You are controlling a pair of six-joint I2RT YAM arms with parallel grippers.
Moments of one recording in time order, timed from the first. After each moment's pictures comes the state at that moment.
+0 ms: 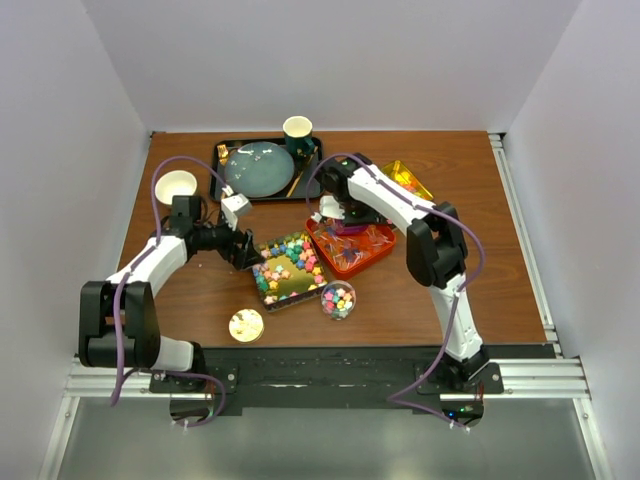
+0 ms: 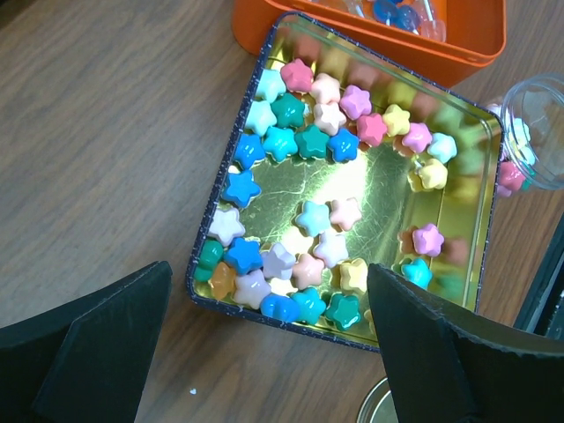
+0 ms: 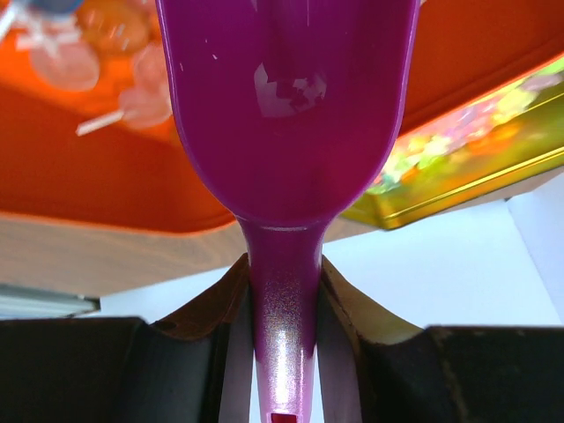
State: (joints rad) left arm -0.01 1.40 0.77 -0.30 0.84 0.45; right arm 0.63 2.23 1.99 -1.37 0.47 -0.83
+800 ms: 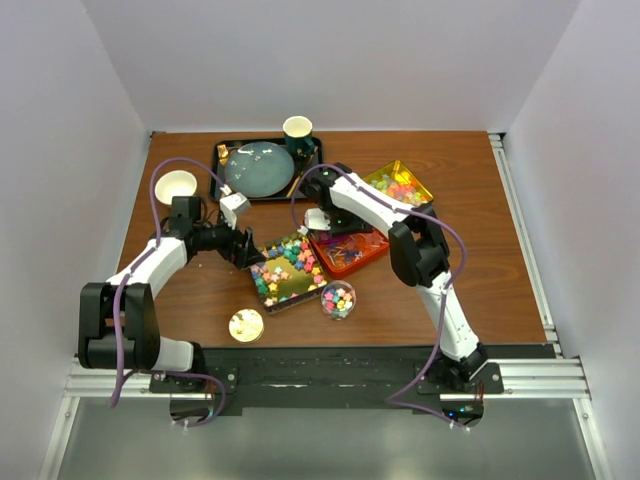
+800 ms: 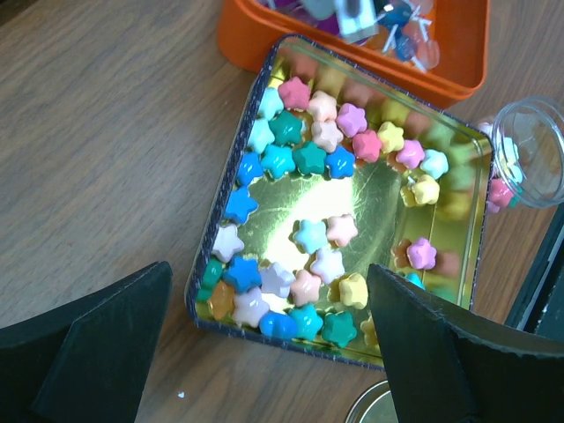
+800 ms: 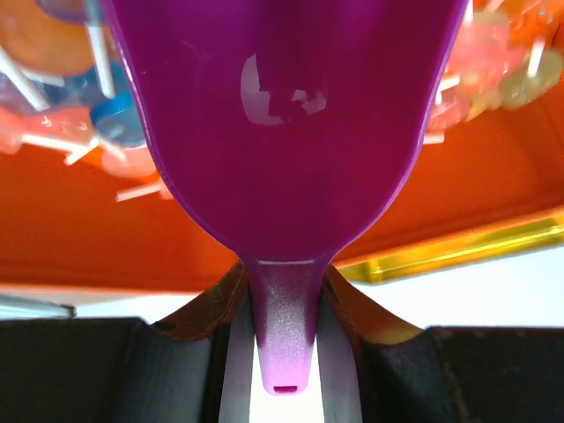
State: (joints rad) left arm -0.01 1.39 0.76 -0.27 0.84 0.38; right arm 0.70 2.34 2.07 -1.37 0.43 -0.89
